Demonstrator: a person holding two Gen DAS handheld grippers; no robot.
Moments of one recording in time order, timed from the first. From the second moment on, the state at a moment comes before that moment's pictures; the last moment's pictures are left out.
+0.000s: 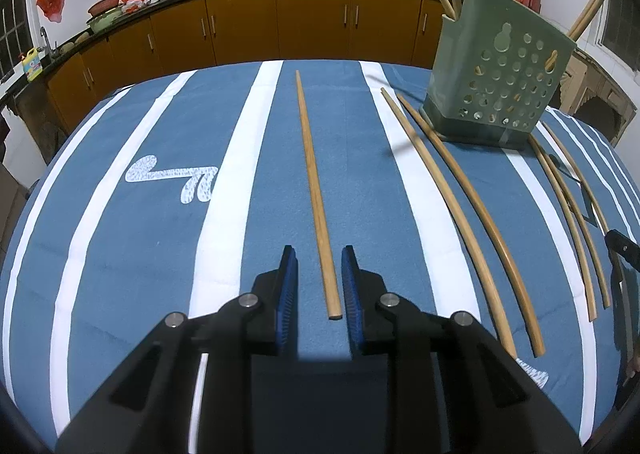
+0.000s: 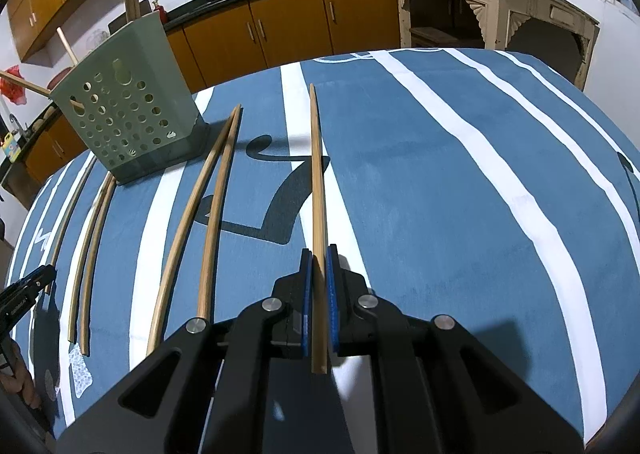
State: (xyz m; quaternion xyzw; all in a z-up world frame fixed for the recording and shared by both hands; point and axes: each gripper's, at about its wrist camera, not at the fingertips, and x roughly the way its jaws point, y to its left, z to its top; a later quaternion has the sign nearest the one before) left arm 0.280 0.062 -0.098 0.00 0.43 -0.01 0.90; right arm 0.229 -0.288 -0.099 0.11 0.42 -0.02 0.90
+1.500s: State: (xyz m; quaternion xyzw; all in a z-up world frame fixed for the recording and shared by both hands) left arm 0.223 0.082 0.064 0.00 0.24 -0.02 0.97; right arm 0.186 -0.297 0.032 0.07 0.20 -0.01 0.98
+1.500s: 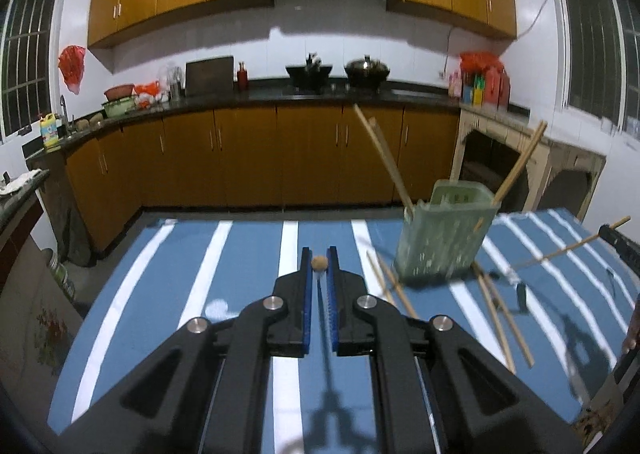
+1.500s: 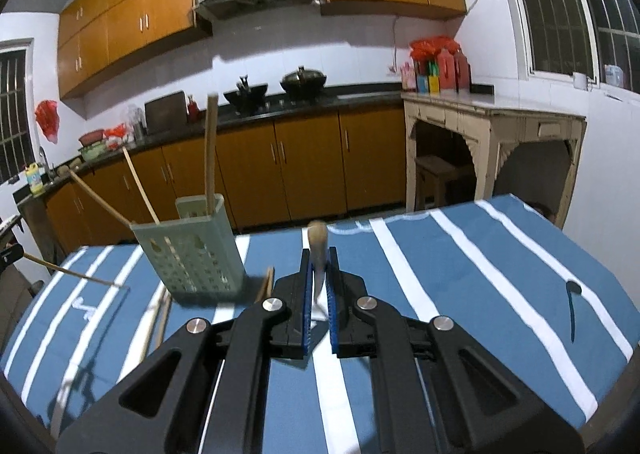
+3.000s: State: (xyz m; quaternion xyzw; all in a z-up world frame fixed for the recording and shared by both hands) left arm 0.272 -0.001 0.232 -0.06 0.05 -0.08 0.99; right arm 0.243 -0.232 0.160 0.08 0.09 0.10 0.99
